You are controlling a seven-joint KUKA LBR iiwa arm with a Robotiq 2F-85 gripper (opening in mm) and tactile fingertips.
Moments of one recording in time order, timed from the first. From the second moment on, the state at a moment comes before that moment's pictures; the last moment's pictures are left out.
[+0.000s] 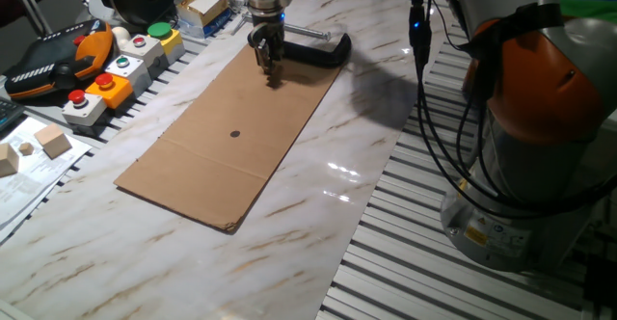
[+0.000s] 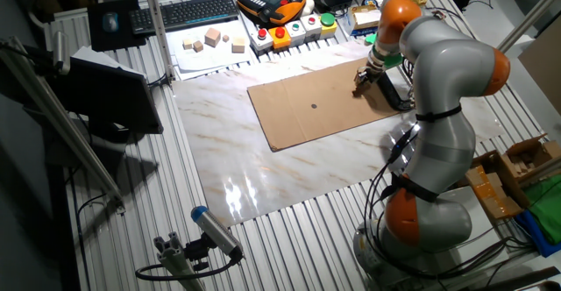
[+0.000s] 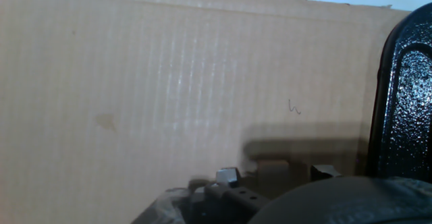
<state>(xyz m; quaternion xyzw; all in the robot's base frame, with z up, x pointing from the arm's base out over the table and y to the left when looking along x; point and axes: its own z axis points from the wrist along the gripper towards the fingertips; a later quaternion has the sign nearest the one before) 0.611 -0.206 0.040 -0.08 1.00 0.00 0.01</state>
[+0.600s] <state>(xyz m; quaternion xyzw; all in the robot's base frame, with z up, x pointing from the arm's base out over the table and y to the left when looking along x) 0.610 -0.206 0.041 -0.09 1.00 0.00 0.01</state>
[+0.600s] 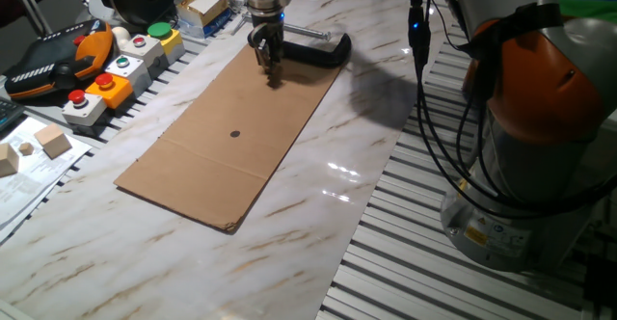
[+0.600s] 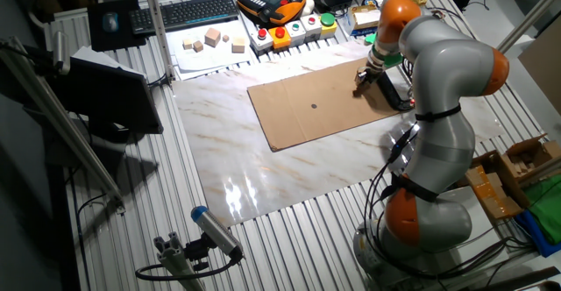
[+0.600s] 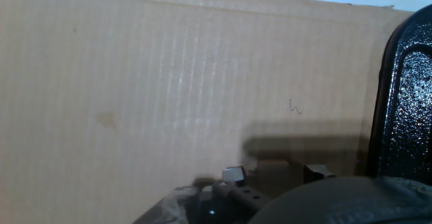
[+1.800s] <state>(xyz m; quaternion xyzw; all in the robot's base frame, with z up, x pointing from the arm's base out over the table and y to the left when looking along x) 0.610 -0.206 0.041 -0.06 1.00 0.00 0.01</state>
